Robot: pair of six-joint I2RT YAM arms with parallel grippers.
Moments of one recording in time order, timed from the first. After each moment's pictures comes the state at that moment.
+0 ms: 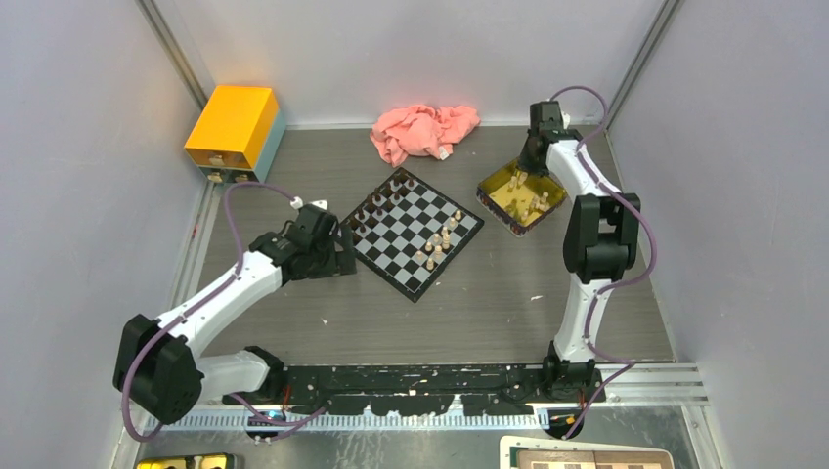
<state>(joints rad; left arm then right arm) -0.52 1.21 0.85 -0.67 -0.17 -0.58 0.04 2.05 1.71 -0.59 0.17 0.42</state>
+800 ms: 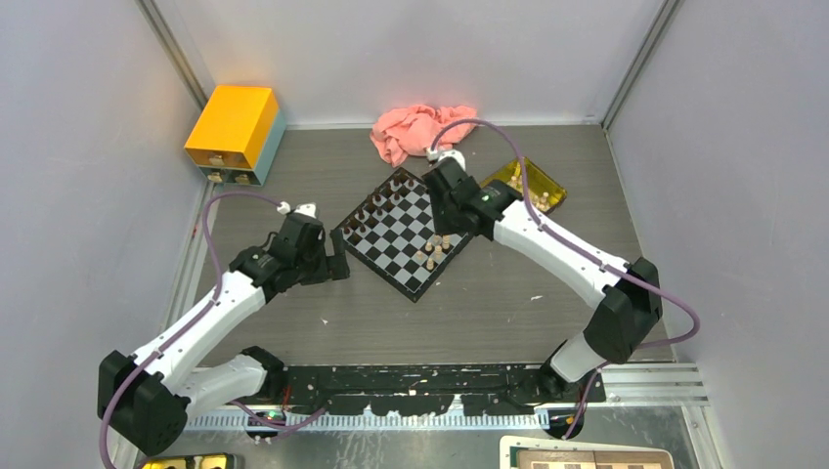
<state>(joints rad) -0.52 1.03 0.80 -0.69 -0.17 -0.58 0.70 1.55 1.43 -0.78 0.28 0.42</state>
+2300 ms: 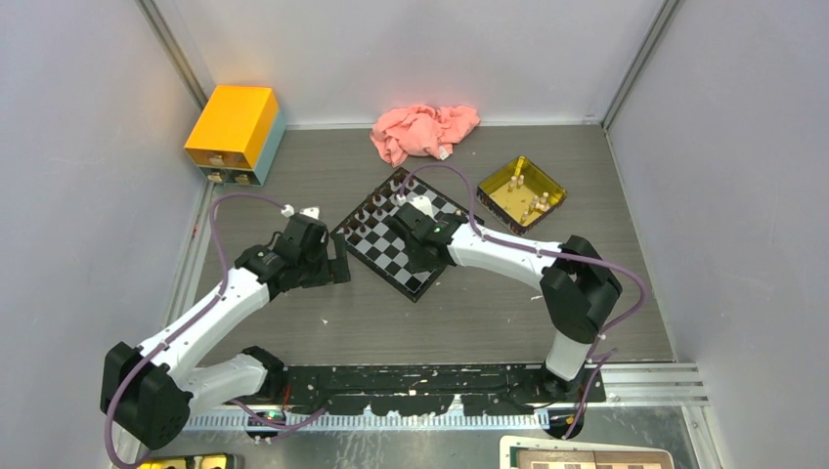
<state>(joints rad) -0.52 1.06 0.79 -0.71 -0.16 -0.58 0.90 1.74 1.26 -0.64 0.30 0.56</state>
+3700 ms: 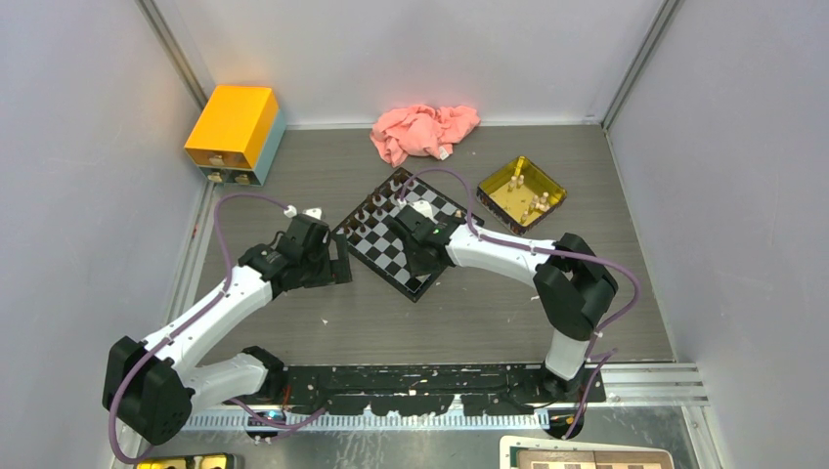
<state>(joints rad) -0.52 1.09 0.78 -0.68 -0.15 -0.58 0.89 1.76 1.23 -0.61 0.26 0.56</state>
